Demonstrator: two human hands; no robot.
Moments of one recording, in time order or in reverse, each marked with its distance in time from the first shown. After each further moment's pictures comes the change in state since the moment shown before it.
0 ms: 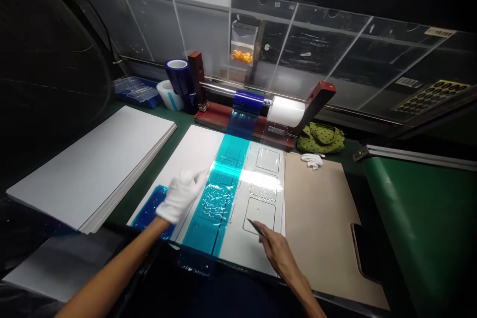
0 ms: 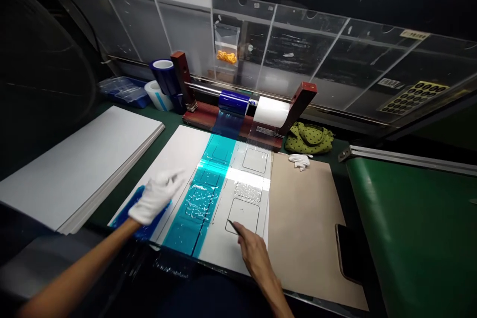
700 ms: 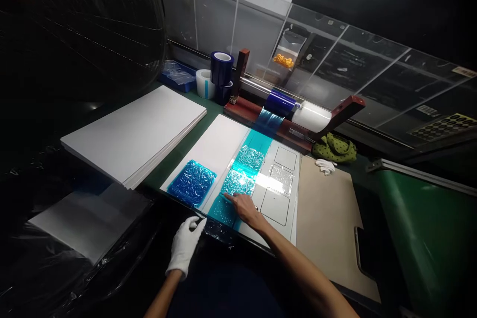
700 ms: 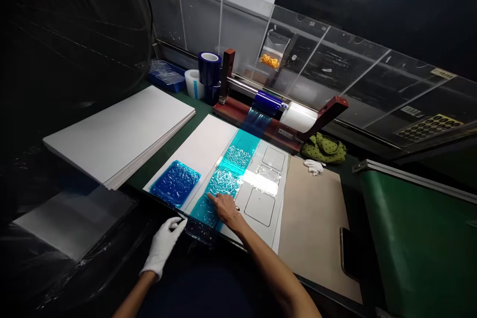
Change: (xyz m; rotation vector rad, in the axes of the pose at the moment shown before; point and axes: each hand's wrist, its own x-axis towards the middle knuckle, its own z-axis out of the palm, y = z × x) left_hand -0.206 -0.051 0.069 -0.571 -0.034 -0.716; right_hand 0.089 -0.117 0.098 -0.868 -0.343 -0.339
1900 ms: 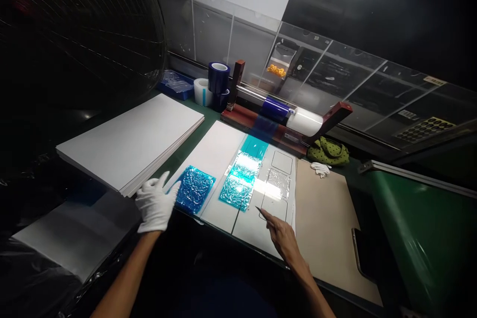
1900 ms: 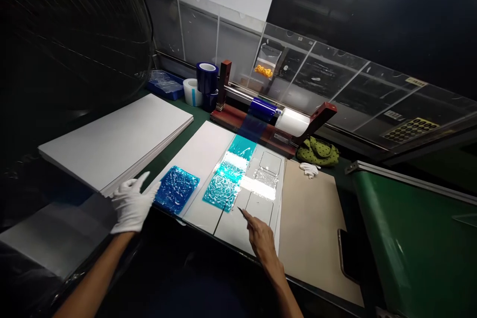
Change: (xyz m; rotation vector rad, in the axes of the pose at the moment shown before) left_hand 0.071 0.064 -0.097 0.147 0.503 0.199; right_hand -0.124 0.042 0.029 0.429 0.414 0.354
